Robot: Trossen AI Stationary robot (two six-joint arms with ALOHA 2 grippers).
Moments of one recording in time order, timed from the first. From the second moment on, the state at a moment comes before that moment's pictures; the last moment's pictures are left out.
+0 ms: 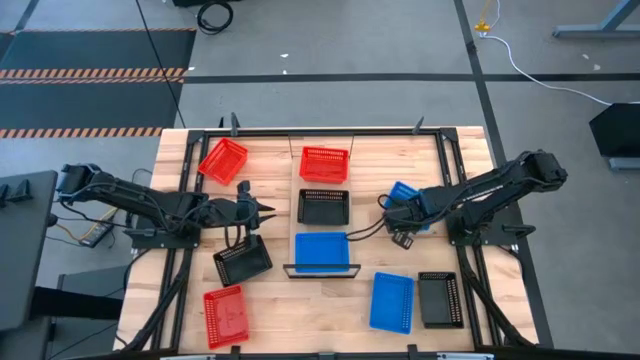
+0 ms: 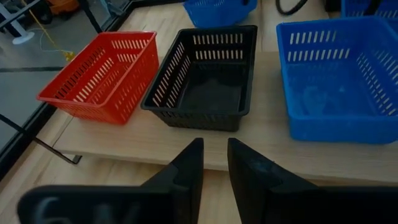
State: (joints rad) left arm -0.19 0.93 0.47 -0.05 -0.43 -0.04; right arm 0.16 1.34 0.76 -0.98 0.21 0.76
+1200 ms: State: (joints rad) left arm -0.19 0.94 0.46 -0.05 -0.43 -0.06; right arm 0.25 1.47 1.16 -0.50 -0.07 0.42
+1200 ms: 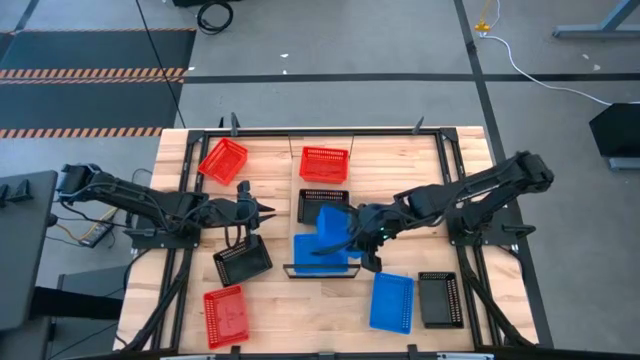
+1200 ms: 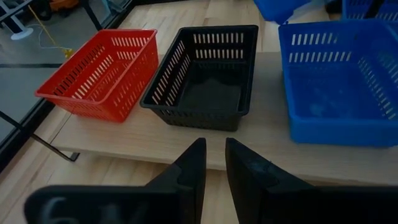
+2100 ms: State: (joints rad) left arm -0.19 0.94 0.46 -0.05 -0.43 -0.07; right arm 0.26 1.47 1.22 -0.41 -0.09 0.34
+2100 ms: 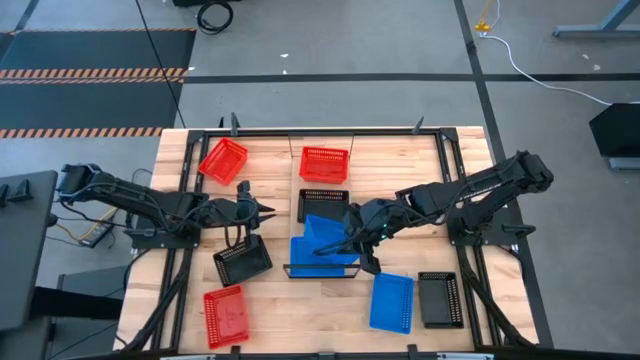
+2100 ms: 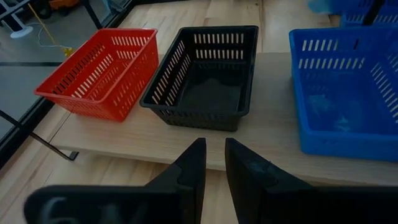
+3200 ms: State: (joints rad) left arm -0.19 0.94 0.46 -0.05 -0.40 -0.07; right arm 0.23 1.47 1.22 -0.76 0.18 0.39
